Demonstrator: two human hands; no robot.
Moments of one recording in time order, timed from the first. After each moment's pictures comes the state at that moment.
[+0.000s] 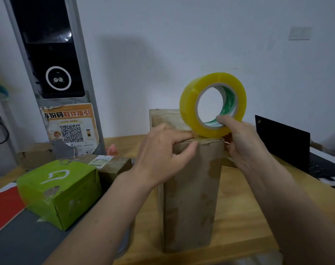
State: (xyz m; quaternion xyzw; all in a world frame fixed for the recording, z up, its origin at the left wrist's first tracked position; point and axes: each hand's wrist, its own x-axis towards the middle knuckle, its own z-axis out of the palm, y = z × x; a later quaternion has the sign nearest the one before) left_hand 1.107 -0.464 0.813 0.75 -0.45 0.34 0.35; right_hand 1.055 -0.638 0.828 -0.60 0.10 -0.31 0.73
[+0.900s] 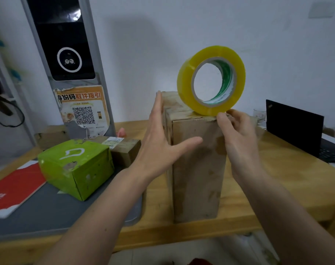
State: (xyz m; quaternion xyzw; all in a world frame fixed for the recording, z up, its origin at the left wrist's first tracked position) left_hand 1.089 -0.431 0.783 0.78 -0.34 0.15 0.50; right_hand 1.034 -0.588 0.782 -0.66 0.09 -0.40 0.63
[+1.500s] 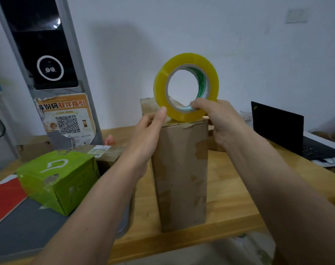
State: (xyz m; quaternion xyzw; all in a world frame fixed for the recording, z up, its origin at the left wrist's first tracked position) left_hand 1.089 -0.455 0.812 0.73 -0.22 -0.01 0.65; right_hand 1.052 -0.610 0.840 -0.68 0.11 -0.27 0.68
